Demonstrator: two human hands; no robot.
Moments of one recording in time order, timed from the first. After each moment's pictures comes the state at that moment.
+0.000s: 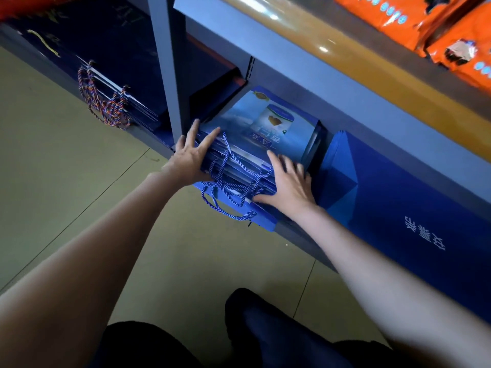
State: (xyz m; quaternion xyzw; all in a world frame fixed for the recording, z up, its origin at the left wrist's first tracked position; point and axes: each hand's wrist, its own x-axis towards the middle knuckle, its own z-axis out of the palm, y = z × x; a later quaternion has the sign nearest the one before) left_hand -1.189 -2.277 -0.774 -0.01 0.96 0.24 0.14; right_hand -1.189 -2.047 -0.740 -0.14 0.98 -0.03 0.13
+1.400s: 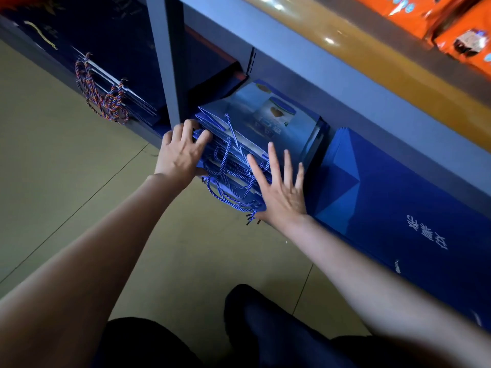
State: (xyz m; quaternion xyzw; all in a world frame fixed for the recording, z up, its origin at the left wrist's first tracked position) left_hand -1.170 -2.267 -0.762 -0.01 1.00 0.02 -0.01; right_hand -1.162 -2.053 -0.755 -0.24 0.96 0.11 0.06
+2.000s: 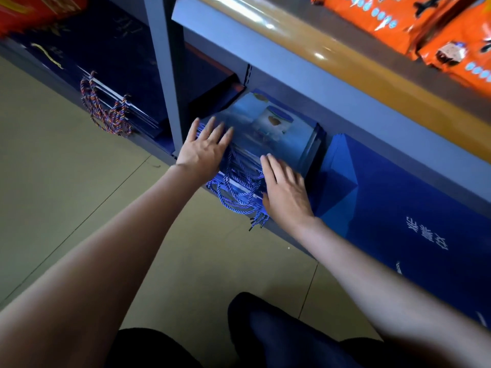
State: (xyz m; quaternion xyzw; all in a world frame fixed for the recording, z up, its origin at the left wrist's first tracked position) left_hand -1.197 -2.244 -0.736 0.07 0.99 -0.07 0.05; right_hand -1.170 -2.051 -0.749 -0.23 0.97 0.01 -0.03
